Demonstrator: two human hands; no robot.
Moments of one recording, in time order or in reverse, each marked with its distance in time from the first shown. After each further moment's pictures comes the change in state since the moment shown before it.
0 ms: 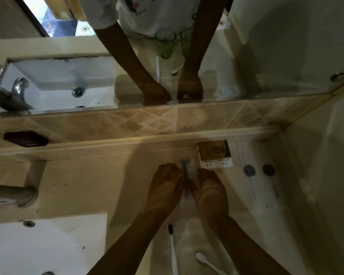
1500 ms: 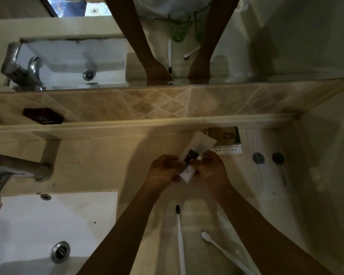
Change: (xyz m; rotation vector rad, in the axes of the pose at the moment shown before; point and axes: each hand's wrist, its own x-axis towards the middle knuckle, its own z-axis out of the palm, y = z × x) left_hand 0.000 -0.008 -0.028 -0.872 -0.184 -0.943; right_hand 0.012 -0.037 -0.014 0.961 -0.167 0.388
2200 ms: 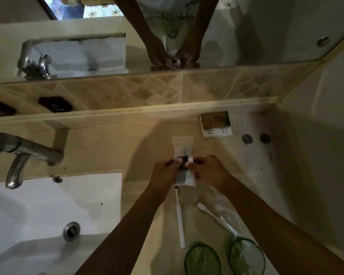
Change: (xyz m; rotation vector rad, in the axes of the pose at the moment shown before) left_hand -0.068 -0.035 0.008 -0.145 -0.062 0.084; right_hand -0.052 0.017 -0.039 -0.348 -0.333 -0.092
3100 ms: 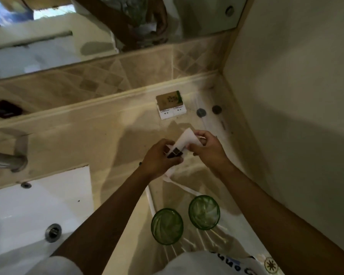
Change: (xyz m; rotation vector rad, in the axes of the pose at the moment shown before) left_hand -0.036 -0.001 0.069 0.778 -0.299 0.330; right_hand -0.089 0.033 -0.085 0.250 0.331 -0.059
